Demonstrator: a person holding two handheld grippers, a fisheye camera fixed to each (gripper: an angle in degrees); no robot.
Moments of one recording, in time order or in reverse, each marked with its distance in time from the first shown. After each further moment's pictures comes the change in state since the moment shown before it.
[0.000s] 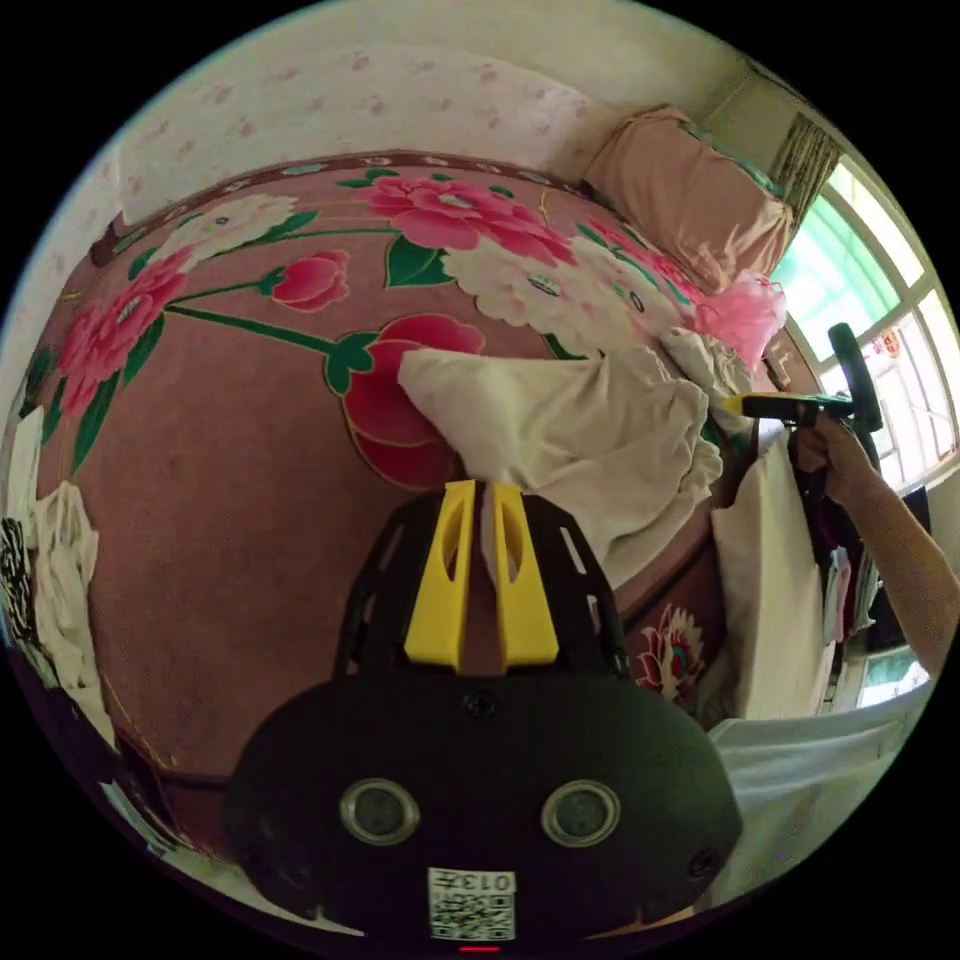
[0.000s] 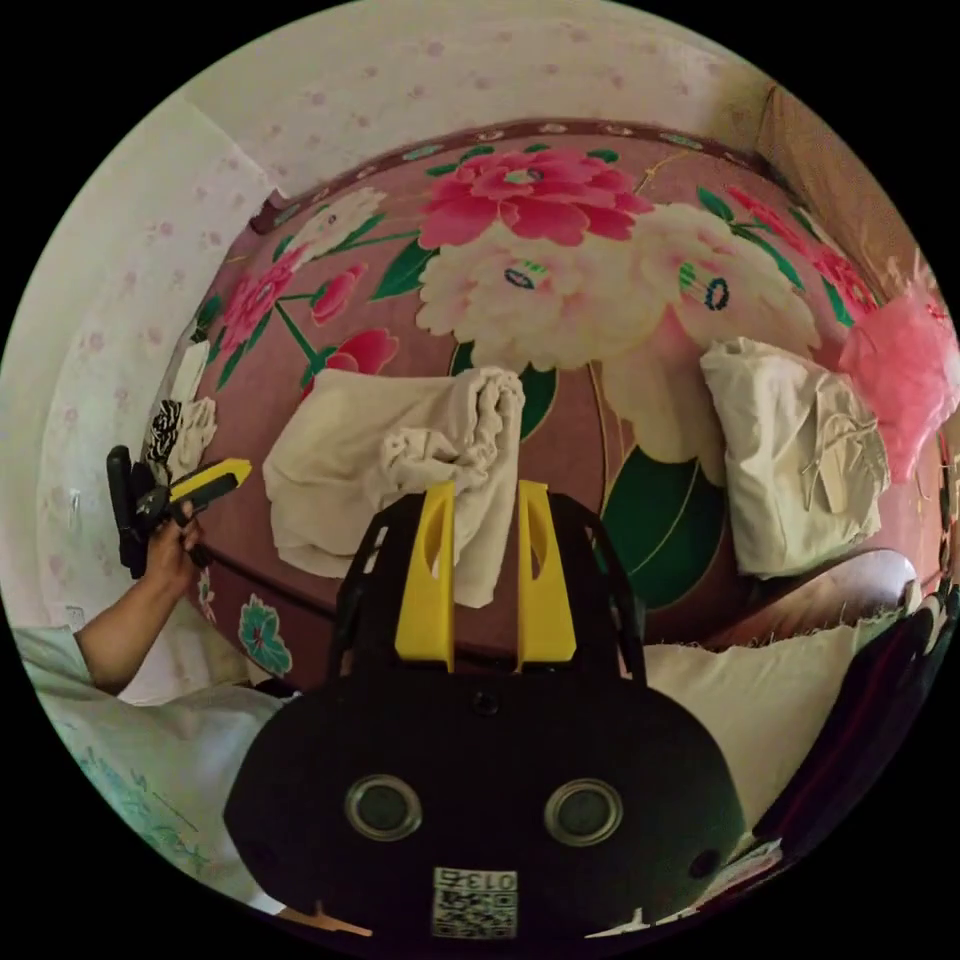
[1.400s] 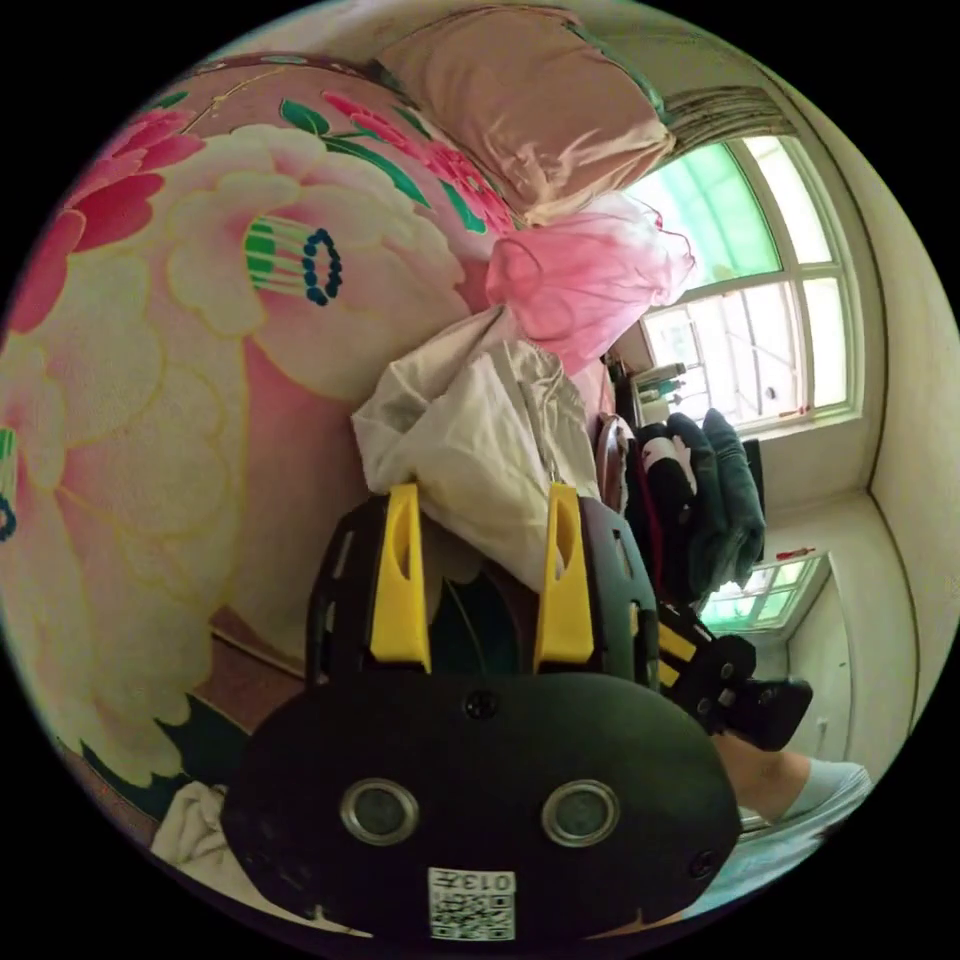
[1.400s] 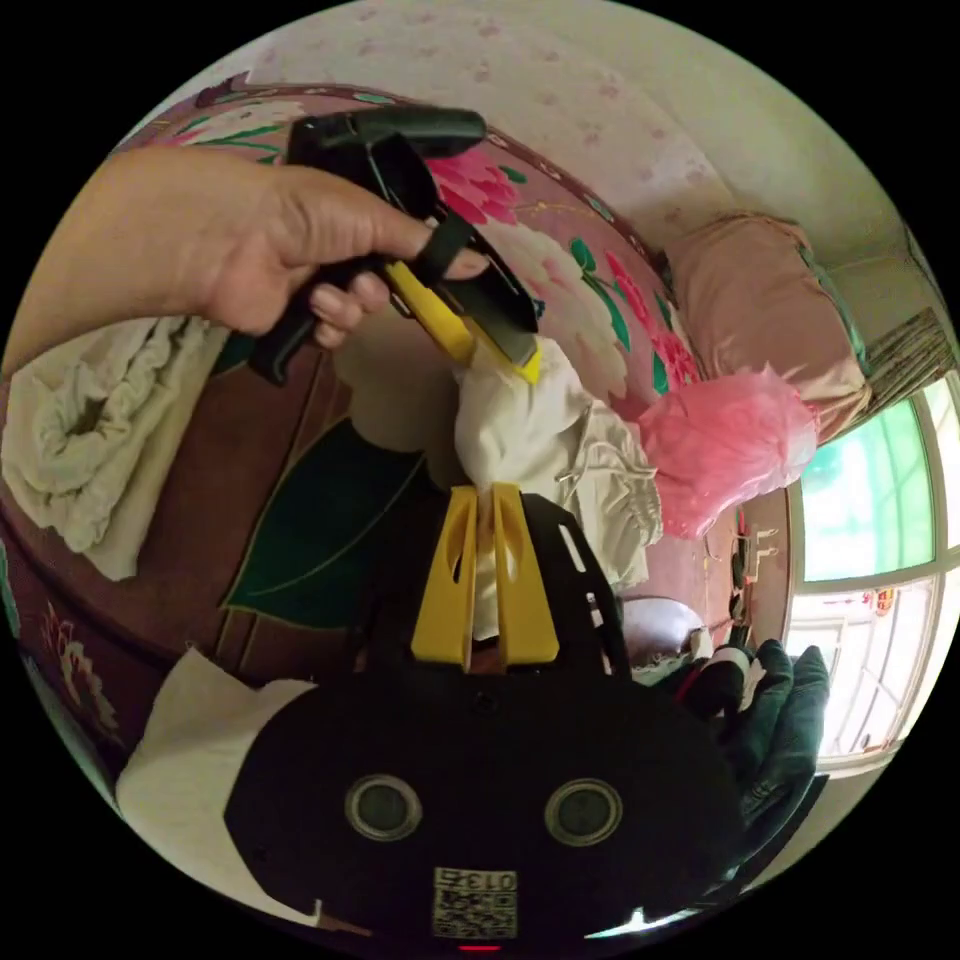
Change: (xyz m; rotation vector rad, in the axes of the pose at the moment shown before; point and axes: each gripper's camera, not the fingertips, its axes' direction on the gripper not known) left arm 0.223 -0.414 0.238 -0.284 0.682 0.229; right arm -0.022 -0.012 0.023 0.057 0.717 -0.150
